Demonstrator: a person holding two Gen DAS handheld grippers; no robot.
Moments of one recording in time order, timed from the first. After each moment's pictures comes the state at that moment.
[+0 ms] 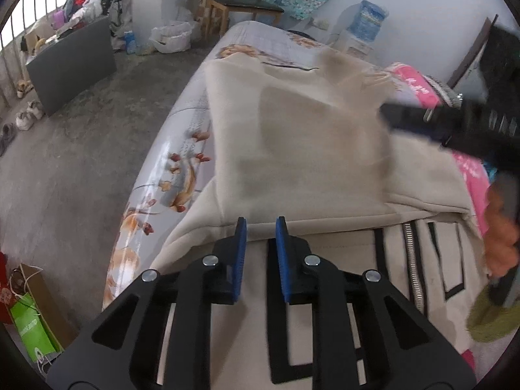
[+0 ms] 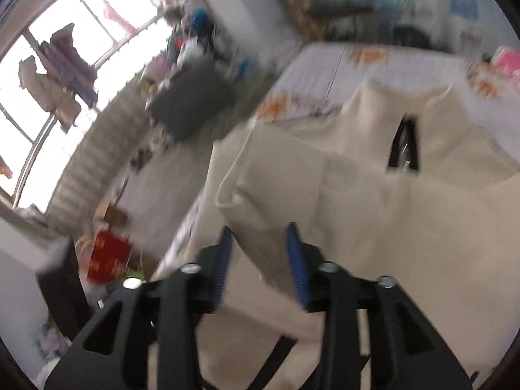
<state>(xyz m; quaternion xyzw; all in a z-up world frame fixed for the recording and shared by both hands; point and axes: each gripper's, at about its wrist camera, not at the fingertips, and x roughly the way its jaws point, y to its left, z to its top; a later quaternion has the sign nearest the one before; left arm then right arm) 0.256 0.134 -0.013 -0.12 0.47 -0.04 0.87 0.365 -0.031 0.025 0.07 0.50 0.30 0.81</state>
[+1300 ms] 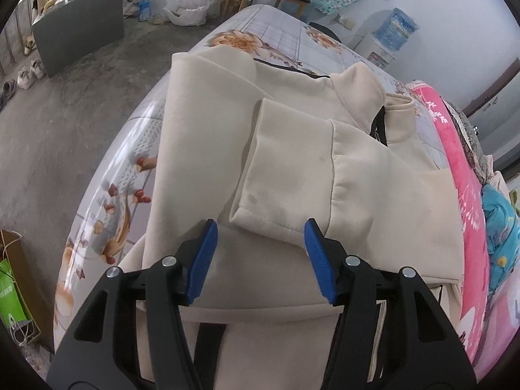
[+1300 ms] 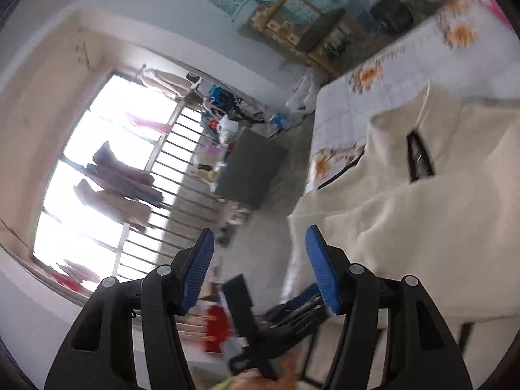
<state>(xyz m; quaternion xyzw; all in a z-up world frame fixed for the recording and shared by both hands) 0.333 0.111 -0.030 -0.19 0.51 0.00 0.84 0.372 -0.105 0.087 0.38 0.43 0.33 0.75</state>
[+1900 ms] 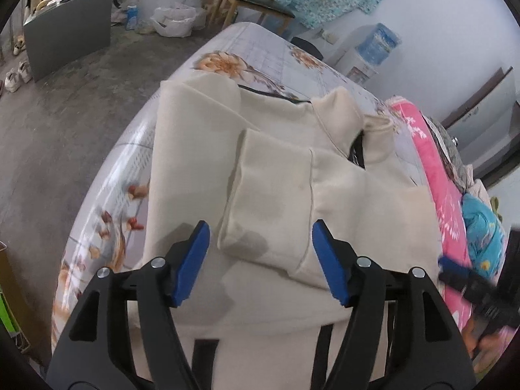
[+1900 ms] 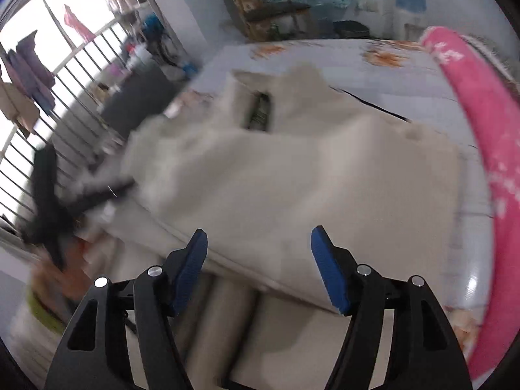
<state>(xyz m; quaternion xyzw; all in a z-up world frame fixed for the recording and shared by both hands) 0.340 0.124 -0.016 -0.22 0.47 -0.03 0.85 0.328 -0.175 0.028 0.04 0.51 0.18 0.84</state>
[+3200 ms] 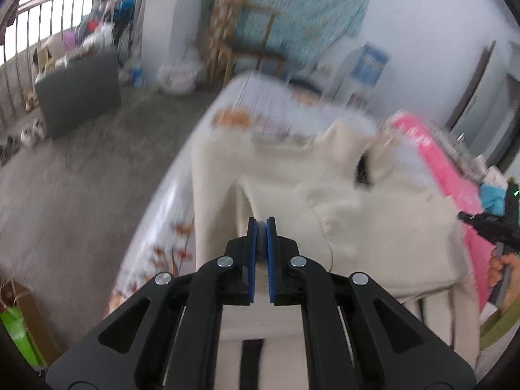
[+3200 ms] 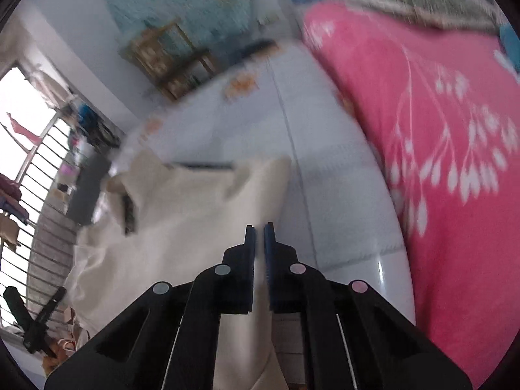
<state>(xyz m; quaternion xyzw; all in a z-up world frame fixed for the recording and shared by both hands) 0.297 0.133 0.021 -0.13 0.36 -0.01 0.92 0.396 -0.334 -0.001 0.20 0.44 0.05 0.87</state>
